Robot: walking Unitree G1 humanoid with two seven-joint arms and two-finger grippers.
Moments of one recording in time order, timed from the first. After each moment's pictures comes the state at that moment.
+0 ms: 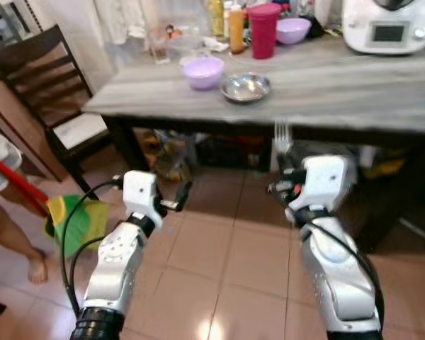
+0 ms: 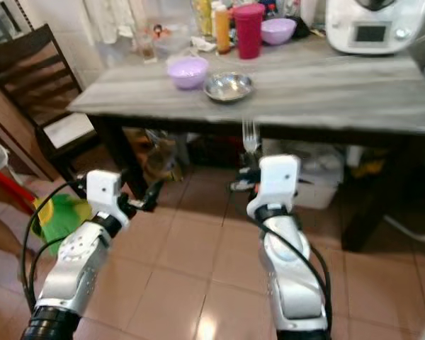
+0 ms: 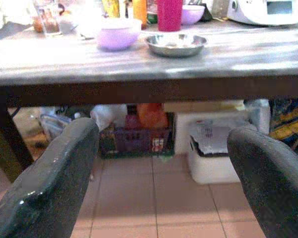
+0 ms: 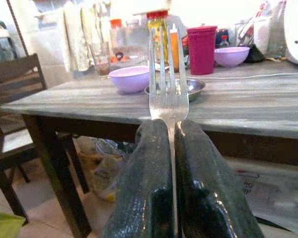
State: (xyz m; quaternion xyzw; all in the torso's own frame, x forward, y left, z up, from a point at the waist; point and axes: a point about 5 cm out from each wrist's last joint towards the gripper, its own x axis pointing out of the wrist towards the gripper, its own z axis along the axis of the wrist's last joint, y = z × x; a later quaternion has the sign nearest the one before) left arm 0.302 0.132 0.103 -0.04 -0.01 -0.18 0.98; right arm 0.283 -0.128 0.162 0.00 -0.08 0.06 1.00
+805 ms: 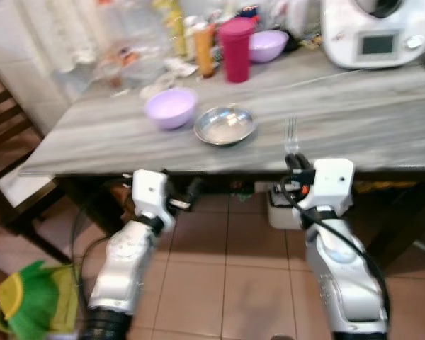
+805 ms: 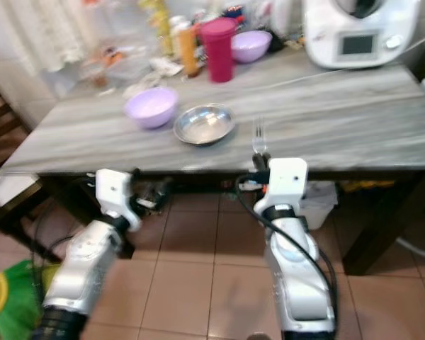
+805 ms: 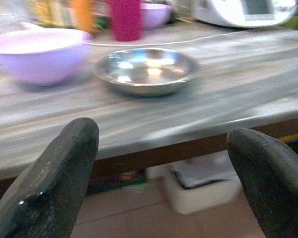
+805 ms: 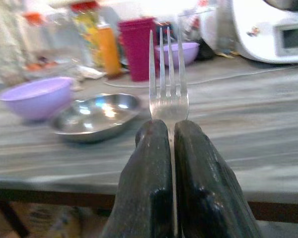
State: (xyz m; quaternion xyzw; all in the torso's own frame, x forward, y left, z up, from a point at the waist) left arm 0.301 0.107 0.108 -0.06 -0.01 -0.21 0.98; right arm 0.284 -0.141 0.160 0.01 -0.07 0.03 1.00
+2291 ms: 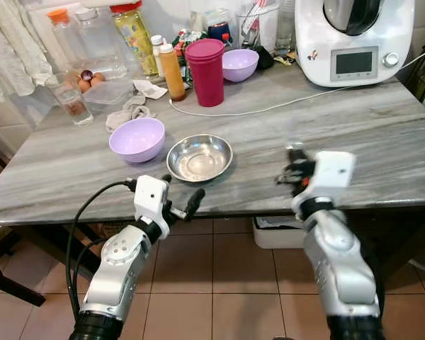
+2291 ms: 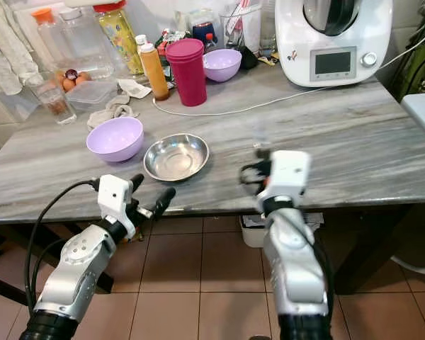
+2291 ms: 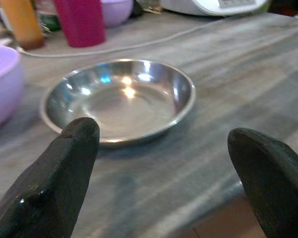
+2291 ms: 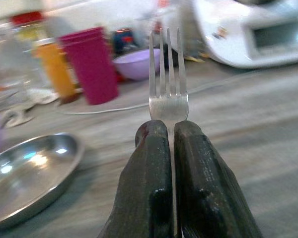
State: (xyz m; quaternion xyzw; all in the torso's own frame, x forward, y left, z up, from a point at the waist) left arm 0.292 0.124 0.101 -0.02 0.01 -0.26 0.97; right arm 0.304 -0.142 0.159 0.06 -0.05 0.01 1.00
